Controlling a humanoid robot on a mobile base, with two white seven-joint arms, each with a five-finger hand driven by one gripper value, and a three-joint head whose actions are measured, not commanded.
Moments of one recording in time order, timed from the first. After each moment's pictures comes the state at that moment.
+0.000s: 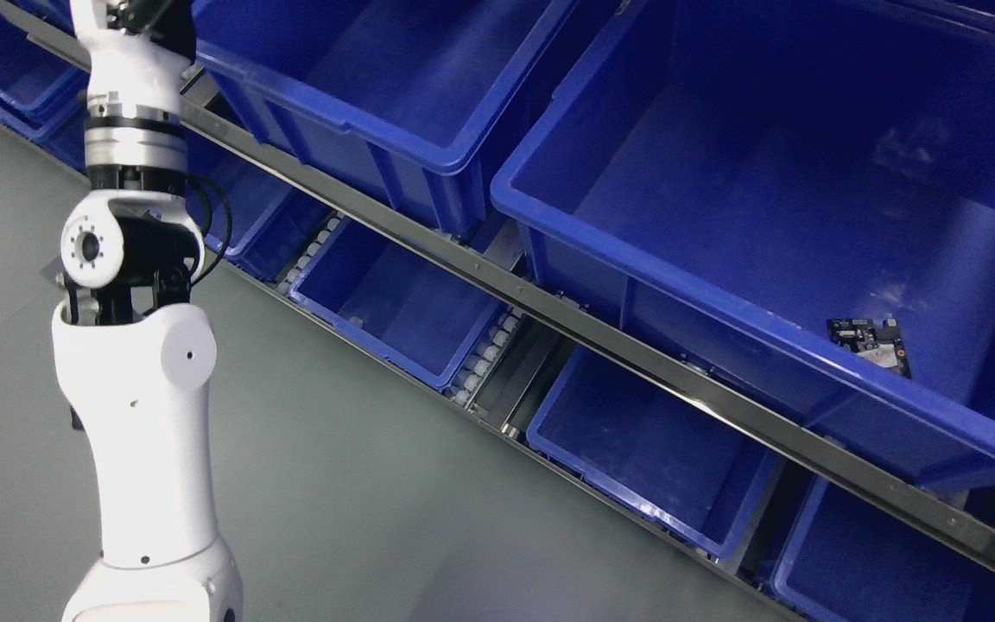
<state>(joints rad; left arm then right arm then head) -0.68 0.00 0.04 -1.66 0.39 0.18 -0.02 0.00 0.00 -0.09 0.00 0.00 -0.10 -0.03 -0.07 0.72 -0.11</state>
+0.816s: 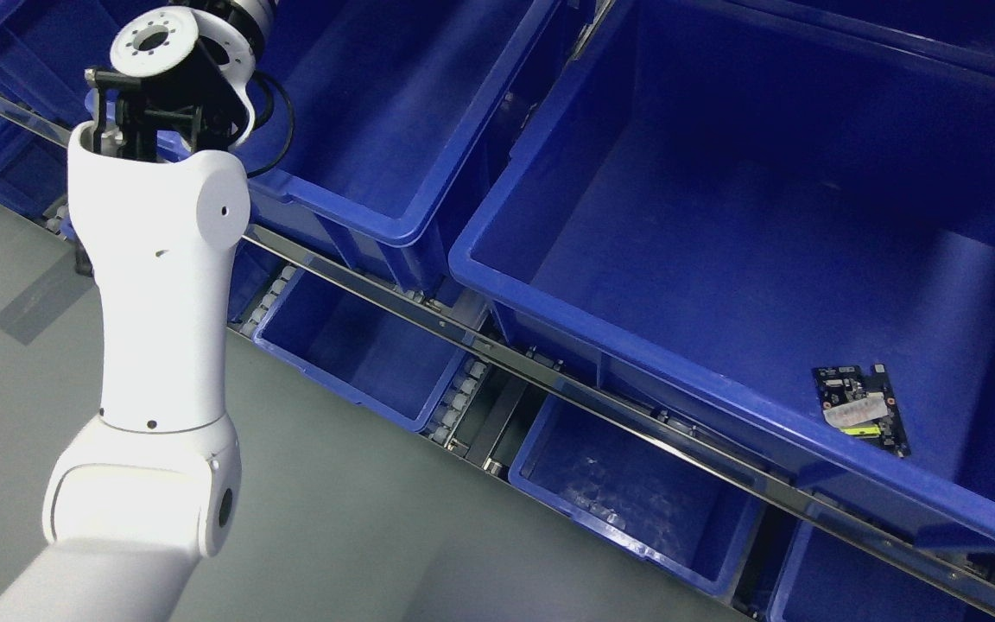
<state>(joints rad) -0.97 0.00 -0.12 -1.44 0.31 0.62 0.14 0.00 0.00 -0.09 0.00 0.00 -0.10 -0.03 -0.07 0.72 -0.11</state>
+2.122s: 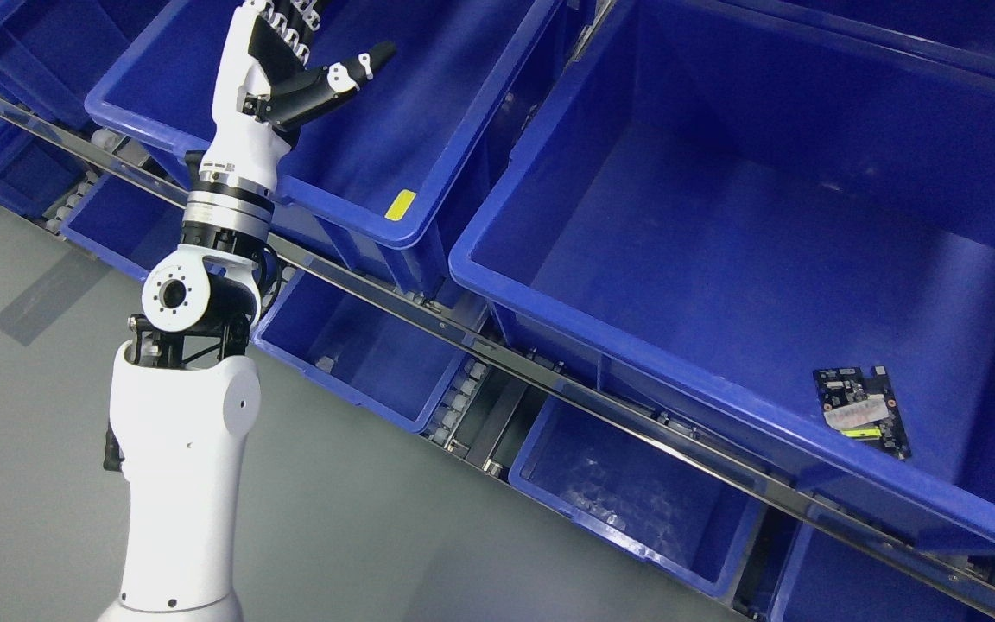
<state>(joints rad) -0.50 0.00 -0.04 -1.64 0.24 0.06 -0.13 0.00 0.00 -0.09 0.00 0.00 -0.10 -0.03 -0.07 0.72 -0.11</state>
